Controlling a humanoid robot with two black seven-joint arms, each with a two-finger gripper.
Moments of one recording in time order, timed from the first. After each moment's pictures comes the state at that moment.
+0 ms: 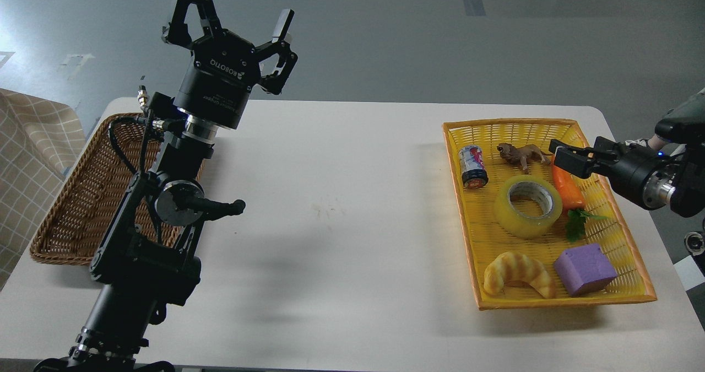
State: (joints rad) left arm -0.36 -0.04 -1.48 -1.39 0.66 -0.47 -0.21; right arm 0.36 -0.54 1.22 1.27 -2.18 0.44 0.17
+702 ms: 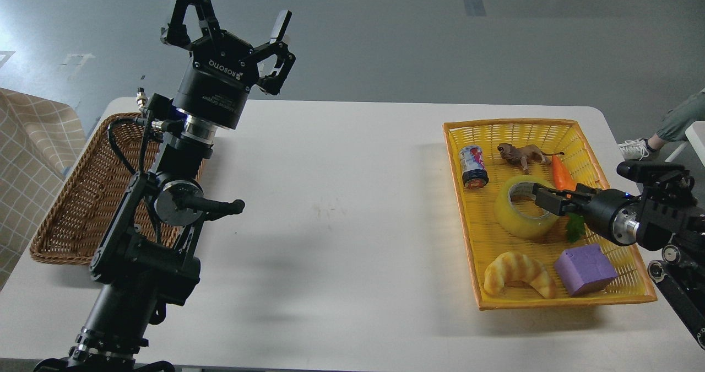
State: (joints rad) left arm -0.36 -0.04 -1.49 -1.39 0.66 -0.46 -0.21; right arm 0.33 -0.48 1.12 1.13 -2.18 0.40 0.09
